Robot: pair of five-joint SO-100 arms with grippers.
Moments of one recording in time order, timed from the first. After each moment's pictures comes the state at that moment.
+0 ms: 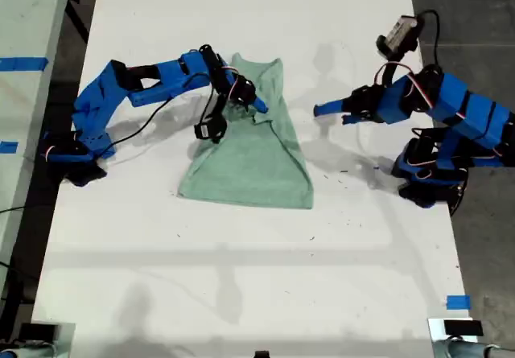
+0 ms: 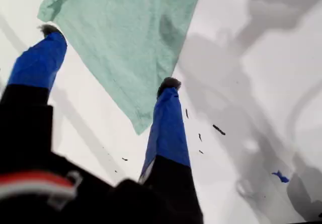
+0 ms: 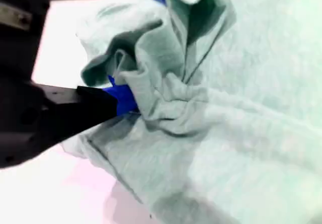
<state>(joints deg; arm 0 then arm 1) -23.3 38.7 41.5 61.8 50.5 28.2 143.7 122.6 80.7 -27.4</state>
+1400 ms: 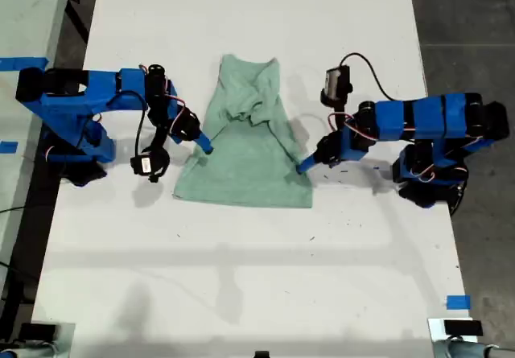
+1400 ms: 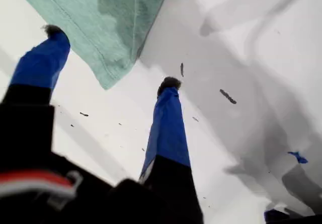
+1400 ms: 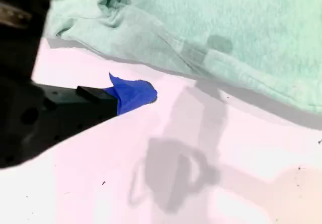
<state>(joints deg) -3.0 97.1 100.8 78.4 23.6 8.8 113.4 123.0 72.2 -24.3</state>
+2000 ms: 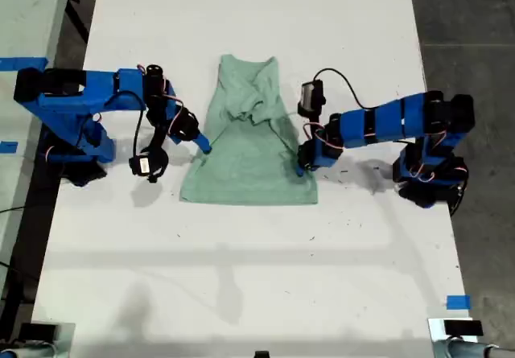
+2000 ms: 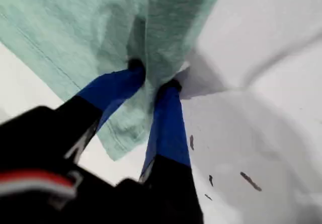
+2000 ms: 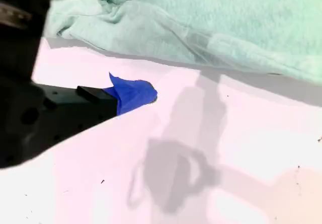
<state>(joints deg) -3.0 98.4 102.7 77.6 23.5 10.9 88.2 116.5 54.0 -25.7</state>
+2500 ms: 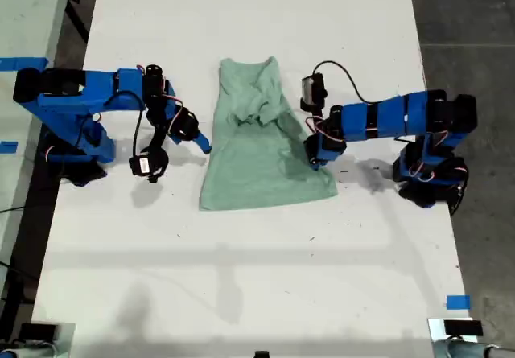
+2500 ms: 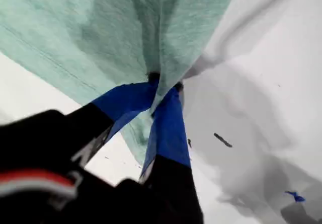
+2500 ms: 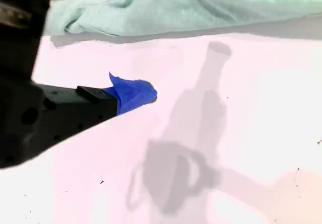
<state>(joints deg) -3.0 98.8 102.8 77.3 23.3 11.8 92.0 111.4 69.3 -28.7</state>
